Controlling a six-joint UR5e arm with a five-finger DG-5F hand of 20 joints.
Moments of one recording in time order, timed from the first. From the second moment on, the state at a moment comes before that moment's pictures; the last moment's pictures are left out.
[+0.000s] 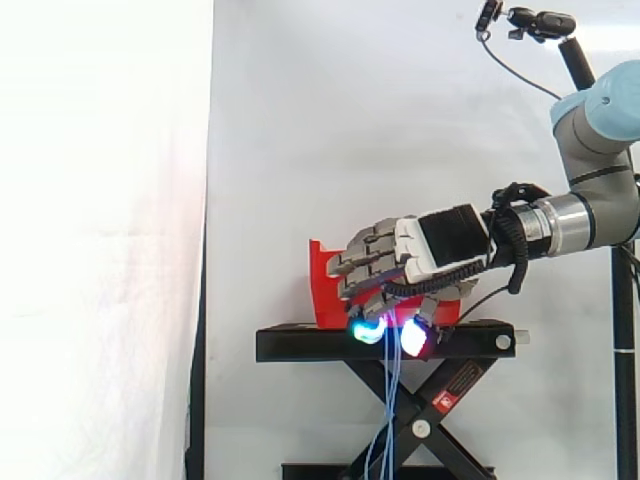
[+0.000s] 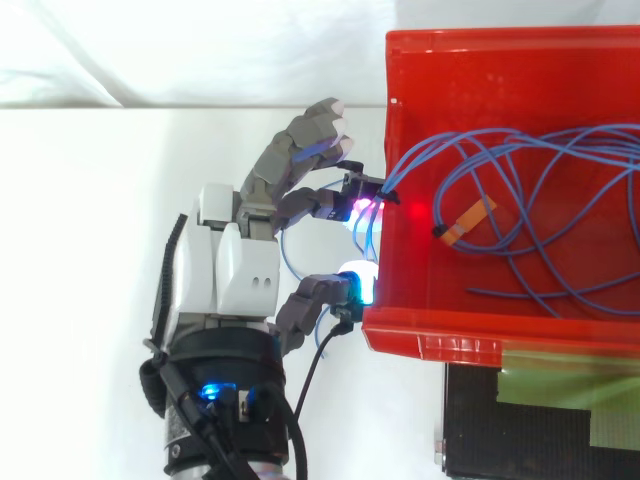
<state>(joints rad) -0.15 -2.20 -1.12 -3.17 -1.86 -2.69</state>
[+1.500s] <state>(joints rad) -0.15 -2.20 -1.10 -3.20 -1.86 -2.71</state>
